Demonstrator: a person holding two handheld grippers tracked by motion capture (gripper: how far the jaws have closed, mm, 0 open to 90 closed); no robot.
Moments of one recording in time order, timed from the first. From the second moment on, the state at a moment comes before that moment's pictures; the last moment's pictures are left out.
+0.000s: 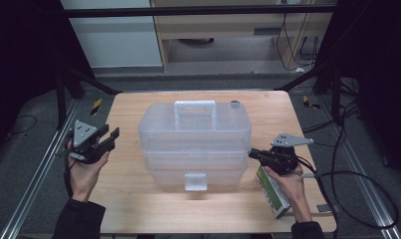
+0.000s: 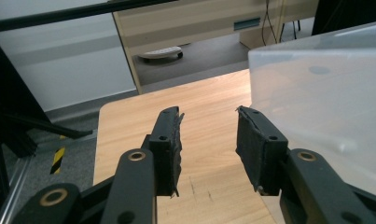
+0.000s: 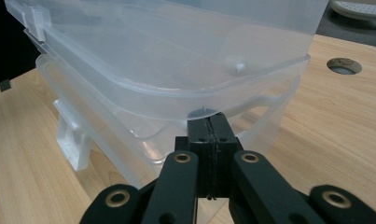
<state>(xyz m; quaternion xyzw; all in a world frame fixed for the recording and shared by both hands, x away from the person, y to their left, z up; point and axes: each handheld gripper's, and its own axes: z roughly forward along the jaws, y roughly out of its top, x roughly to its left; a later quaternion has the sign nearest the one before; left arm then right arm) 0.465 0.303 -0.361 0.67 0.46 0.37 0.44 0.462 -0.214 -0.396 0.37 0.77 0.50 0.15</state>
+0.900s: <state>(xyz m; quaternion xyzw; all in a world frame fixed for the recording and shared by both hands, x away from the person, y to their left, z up) 0.447 0.284 -0.415 0.74 0.41 0.24 0.47 0.461 -0.213 -0.397 0.37 0.77 0.49 0.15</state>
